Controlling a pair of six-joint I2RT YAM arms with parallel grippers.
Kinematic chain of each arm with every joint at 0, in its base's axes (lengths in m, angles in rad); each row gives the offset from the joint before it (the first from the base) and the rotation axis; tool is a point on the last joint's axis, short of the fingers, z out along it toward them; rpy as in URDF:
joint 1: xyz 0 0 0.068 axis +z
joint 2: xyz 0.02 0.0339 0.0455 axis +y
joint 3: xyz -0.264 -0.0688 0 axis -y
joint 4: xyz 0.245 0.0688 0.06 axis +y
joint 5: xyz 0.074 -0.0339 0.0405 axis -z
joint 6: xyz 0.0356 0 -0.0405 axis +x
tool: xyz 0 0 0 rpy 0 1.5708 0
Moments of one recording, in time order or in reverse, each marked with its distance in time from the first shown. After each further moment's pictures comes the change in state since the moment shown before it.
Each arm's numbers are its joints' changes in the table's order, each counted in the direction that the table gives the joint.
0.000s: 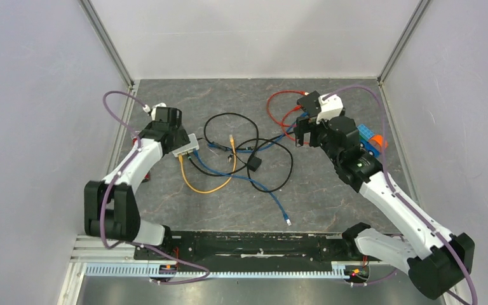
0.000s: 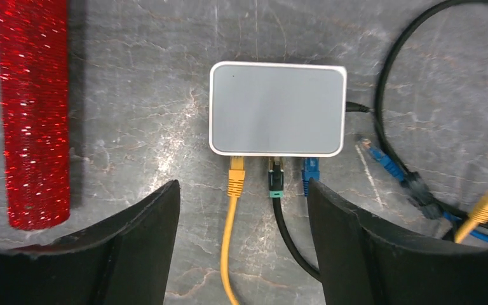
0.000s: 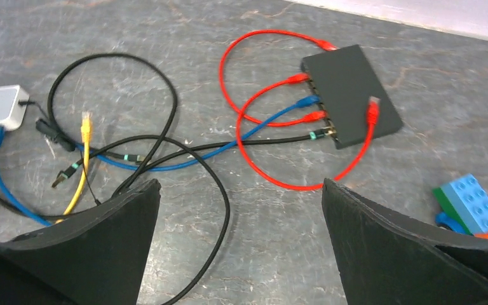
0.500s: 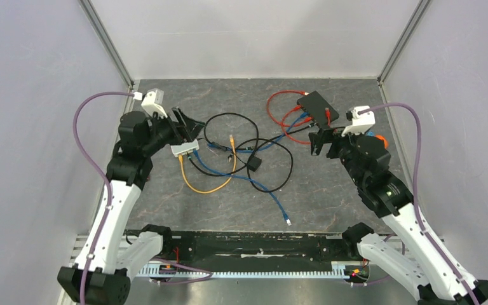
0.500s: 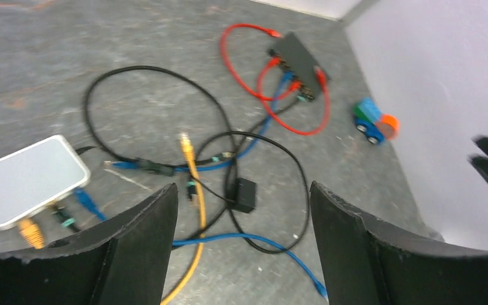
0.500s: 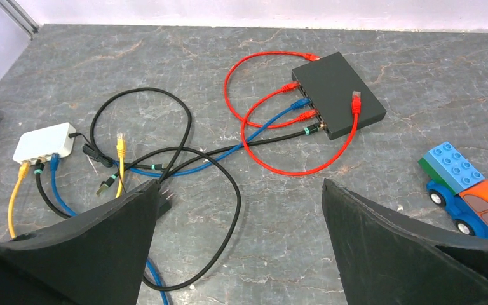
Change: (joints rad) left arm -0.008 -0.511 0.004 -0.118 0.636 0.032; right arm -0.001 -0.293 -0.008 0.181 0.070 0.129
